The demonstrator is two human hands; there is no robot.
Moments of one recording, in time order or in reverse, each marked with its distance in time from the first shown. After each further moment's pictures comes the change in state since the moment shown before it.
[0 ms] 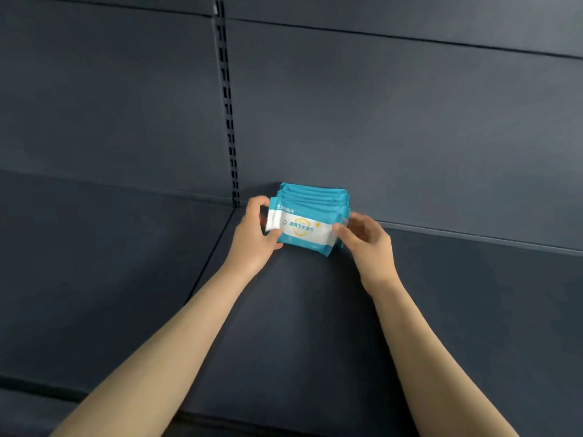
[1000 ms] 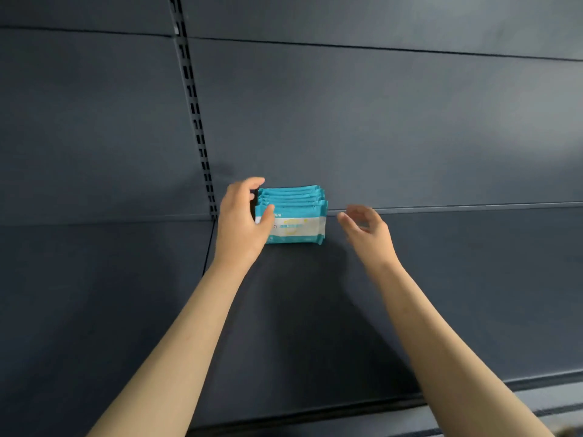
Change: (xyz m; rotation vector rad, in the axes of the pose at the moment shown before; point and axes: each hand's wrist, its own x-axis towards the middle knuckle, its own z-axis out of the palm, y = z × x) left_hand 0.016 0.016 -0.015 0.089 0.071 0.446; right_hand -0.029 -0.022 -0.008 -0.295 0.269 0.006
